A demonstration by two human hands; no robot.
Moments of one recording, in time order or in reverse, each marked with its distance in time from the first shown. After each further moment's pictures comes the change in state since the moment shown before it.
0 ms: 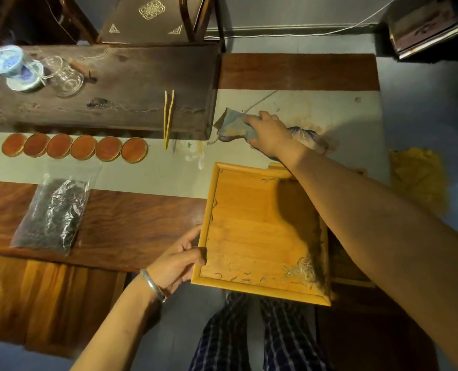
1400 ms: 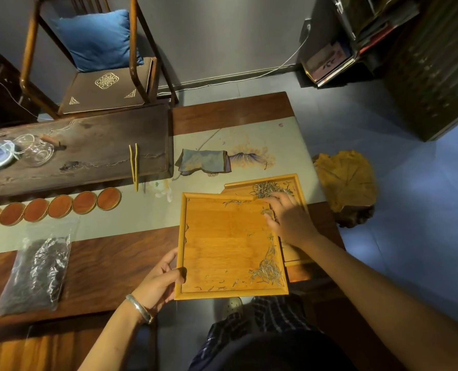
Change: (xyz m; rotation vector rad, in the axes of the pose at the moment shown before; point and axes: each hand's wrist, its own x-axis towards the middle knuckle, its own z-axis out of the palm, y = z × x) left_hand -0.010 -0.004 -0.001 0.063 0.101 -0.065; right_hand -0.251 0.035 0.012 0.163 0.359 0.088
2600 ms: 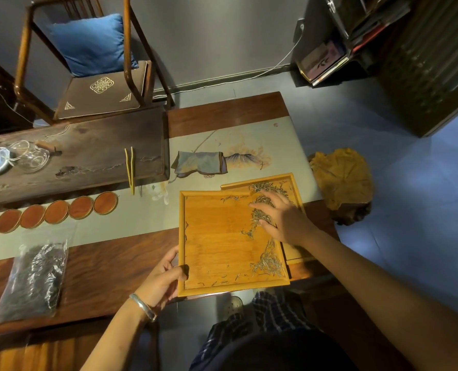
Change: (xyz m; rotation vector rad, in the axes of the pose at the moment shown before) left_hand 0.006 0.009 0.010 0.029 -0.069 0.074; right_hand -0.003 0.005 -0.008 0.082 -0.147 -0.096
